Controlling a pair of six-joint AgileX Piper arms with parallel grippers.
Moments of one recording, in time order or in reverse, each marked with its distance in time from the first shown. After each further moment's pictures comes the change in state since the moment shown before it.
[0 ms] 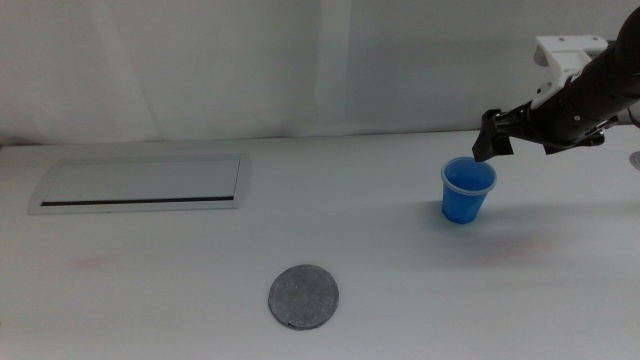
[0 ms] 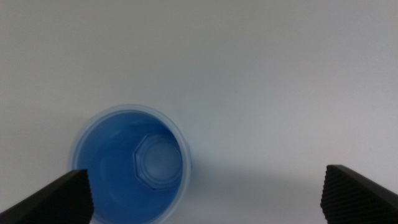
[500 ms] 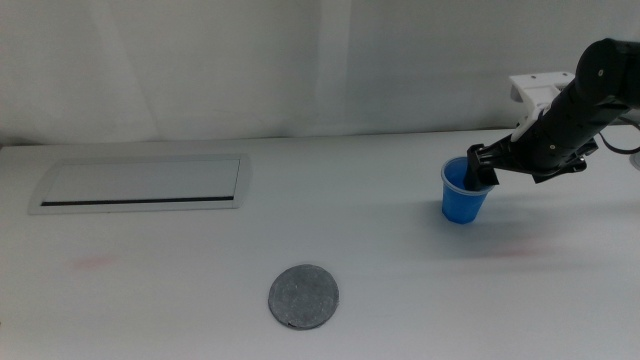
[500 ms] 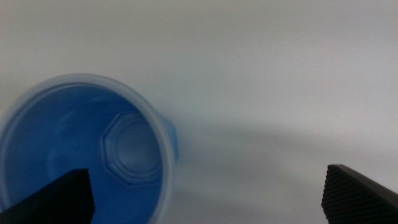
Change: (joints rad) left arm 0.000 0.000 0.000 0.000 0.000 0.000; right arm 0.029 0.114 -0.003 -0.076 -0.005 0.044
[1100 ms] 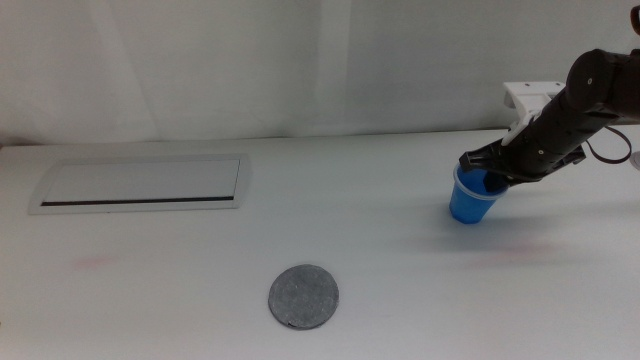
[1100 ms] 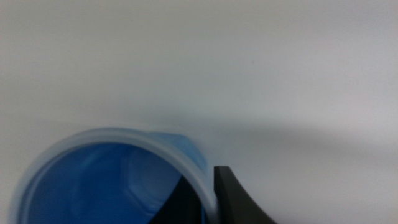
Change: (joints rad) left arm 0.000 0.000 0.000 0.000 0.000 0.000; right arm 0.001 0.048 -0.004 0.049 -0.038 0.009
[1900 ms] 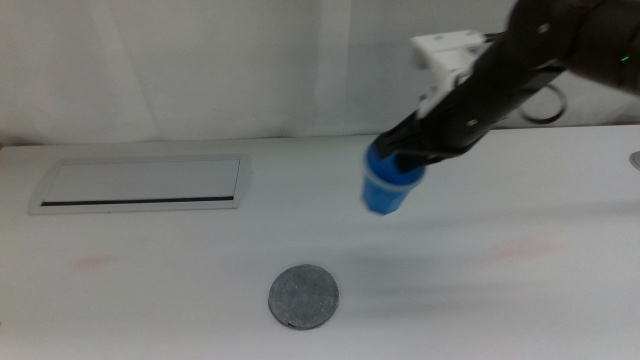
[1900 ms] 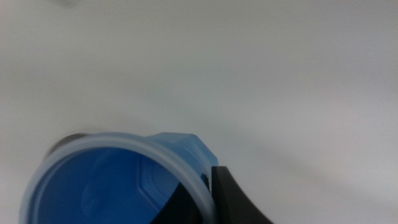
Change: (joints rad) left arm 0.000 0.000 0.000 0.000 0.000 0.000; right arm 0.284 -0.161 -0.109 0.069 0.169 -0.019
